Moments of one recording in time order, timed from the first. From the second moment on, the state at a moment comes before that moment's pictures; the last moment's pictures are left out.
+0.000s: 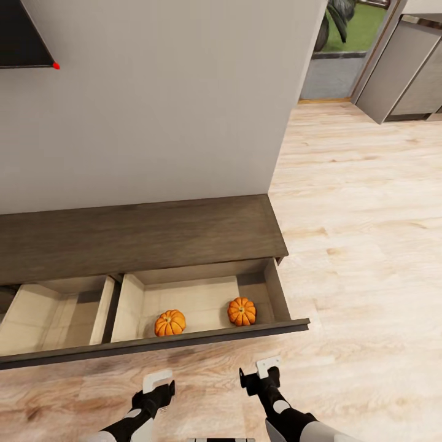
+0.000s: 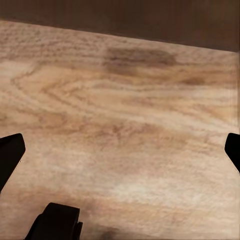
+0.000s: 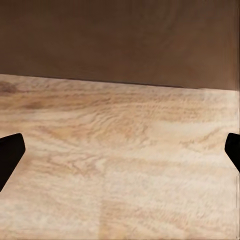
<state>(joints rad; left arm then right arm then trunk) -0.60 -0.06 -1.06 -0.04 1.27 -0.29 0.10 -0.64 0.17 -0.22 -0.01 0.47 -0.41 -0.12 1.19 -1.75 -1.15</state>
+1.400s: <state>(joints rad) -0.63 -0.06 -1.07 -0.04 1.27 -0.30 0.09 -0.67 0.17 -0.21 -0.01 0.44 -0.37 -0.13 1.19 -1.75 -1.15</state>
